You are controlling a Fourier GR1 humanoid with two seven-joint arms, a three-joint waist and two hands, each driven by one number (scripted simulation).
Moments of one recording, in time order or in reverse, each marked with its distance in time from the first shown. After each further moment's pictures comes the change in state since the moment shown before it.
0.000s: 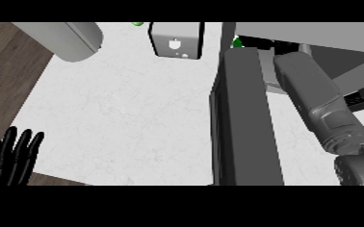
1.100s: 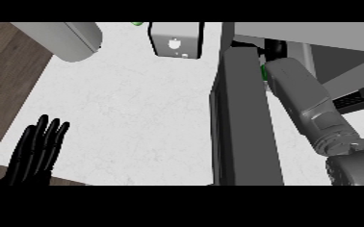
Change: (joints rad) left arm -0.078 -0.018 -0.087 0.035 -0.096 0.023 0.032; right arm -0.009 0.039 -0.029 0.069 -0.009 0.118 0.047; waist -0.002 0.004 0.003
